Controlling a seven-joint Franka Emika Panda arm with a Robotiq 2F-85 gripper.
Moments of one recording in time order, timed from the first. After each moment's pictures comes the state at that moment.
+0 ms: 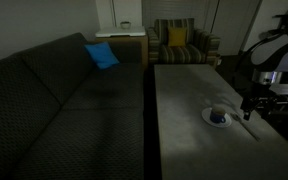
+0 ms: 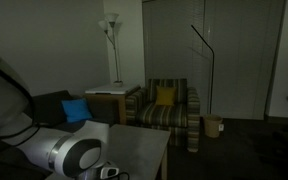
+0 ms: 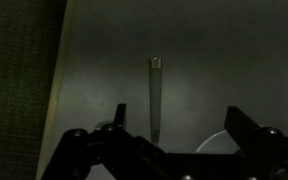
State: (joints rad) arm -0.14 1.48 0.00 -1.04 0.08 2.23 -0.21
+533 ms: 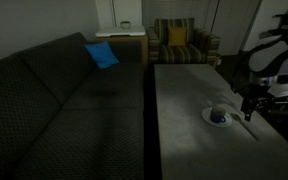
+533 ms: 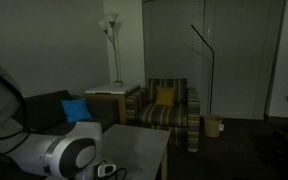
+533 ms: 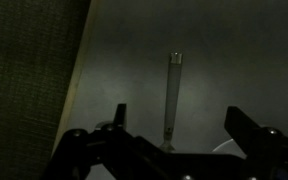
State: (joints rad) arm -0.10 1.48 -0.04 -1.07 -0.02 2.29 -0.17
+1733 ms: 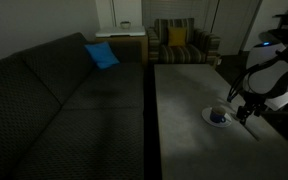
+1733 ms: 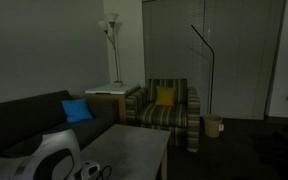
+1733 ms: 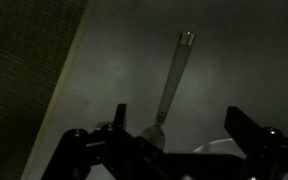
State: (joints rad) arm 0.04 1.44 -0.13 -1.28 -0.11 2.63 -0.15
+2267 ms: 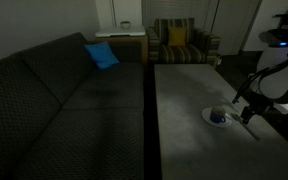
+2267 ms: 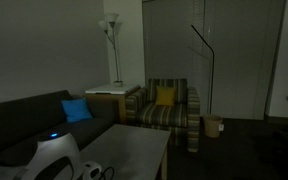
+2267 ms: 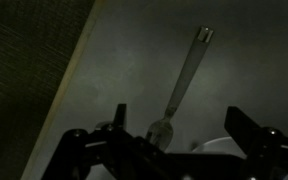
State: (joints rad) arm 0.01 1.40 -0.12 -1.40 -0.11 2.84 -0.24
